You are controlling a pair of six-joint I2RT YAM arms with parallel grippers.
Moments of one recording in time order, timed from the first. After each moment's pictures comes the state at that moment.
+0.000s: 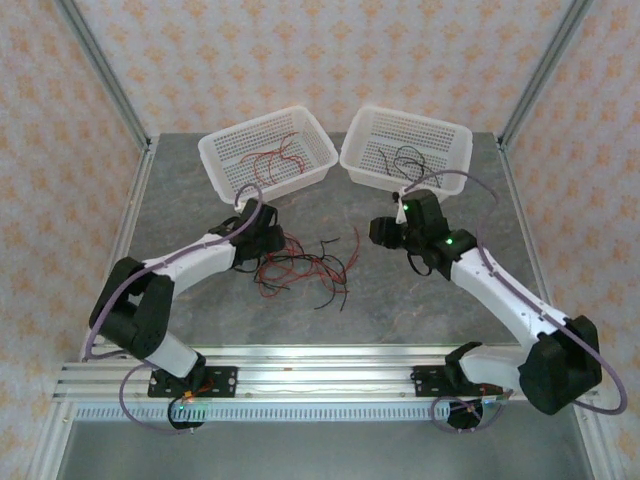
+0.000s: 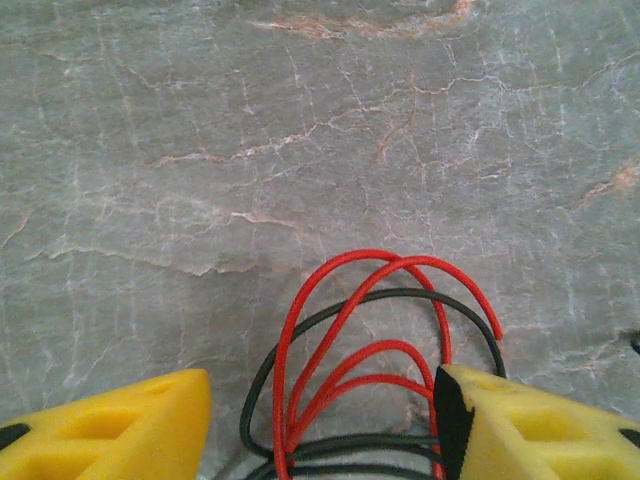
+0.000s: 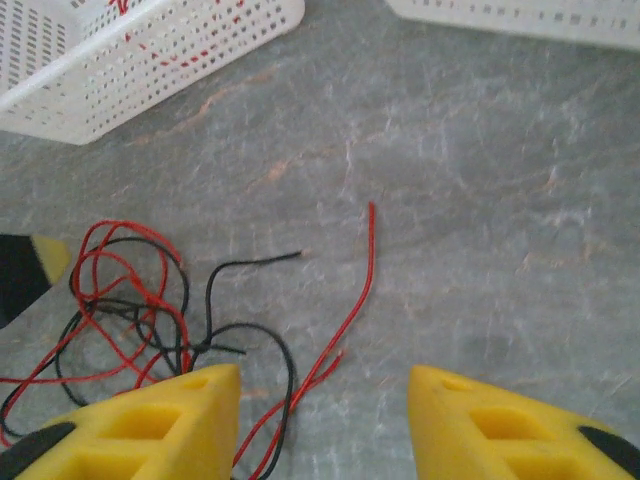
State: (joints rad) left arm -0.41 1.55 0.88 -0.32 -0.17 -0.65; right arm 0.46 1.18 0.89 -0.45 -0.08 0.46
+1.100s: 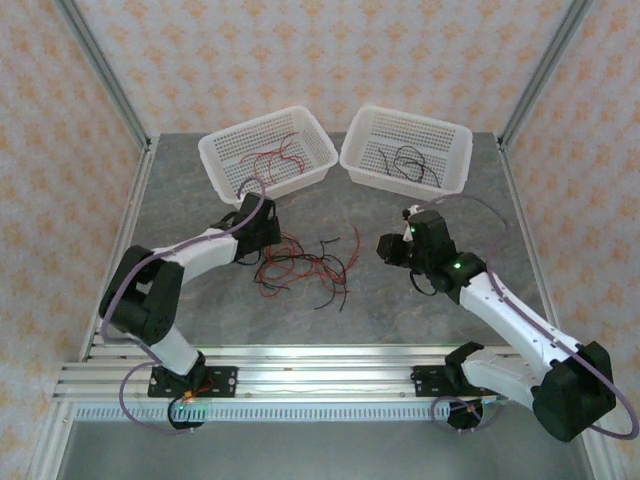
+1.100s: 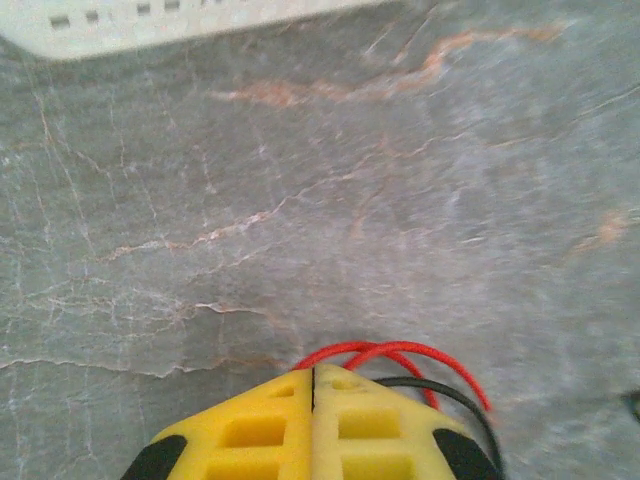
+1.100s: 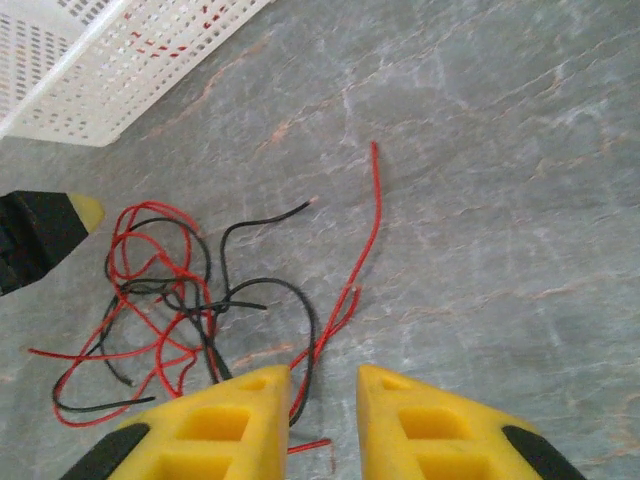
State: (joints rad) left arm -0.37 1.60 0.90 -0.19 -0.12 -0.58; right arm 0.48 1.04 0.72 -0.38 -0.12 0.64
